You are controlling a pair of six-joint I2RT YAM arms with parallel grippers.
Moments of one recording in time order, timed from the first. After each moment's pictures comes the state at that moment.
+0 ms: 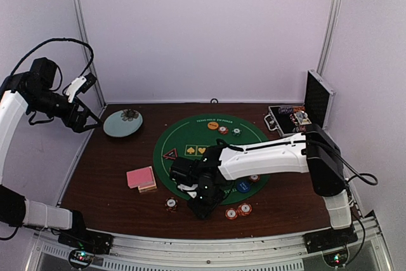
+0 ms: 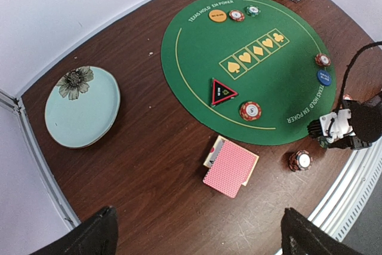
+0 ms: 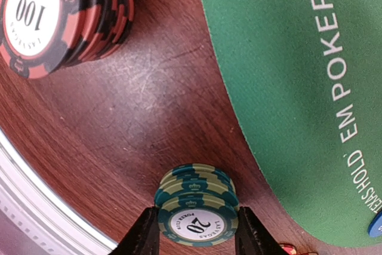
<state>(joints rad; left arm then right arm) 0.05 1.19 1.49 -1.28 0.54 0.60 1.23 2.16 1.68 -0.98 -0.04 0.37</state>
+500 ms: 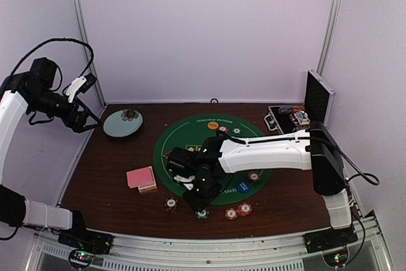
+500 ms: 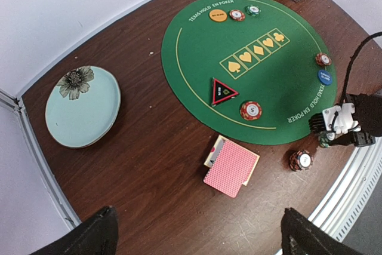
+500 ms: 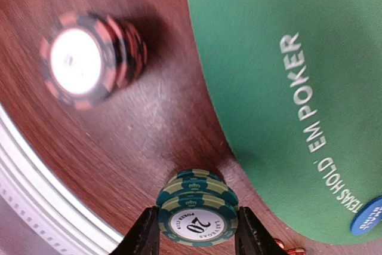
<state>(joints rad) 0.05 1.19 1.49 -1.28 0.53 0.60 1.22 2.16 1.75 -1.01 -0.02 0.37</state>
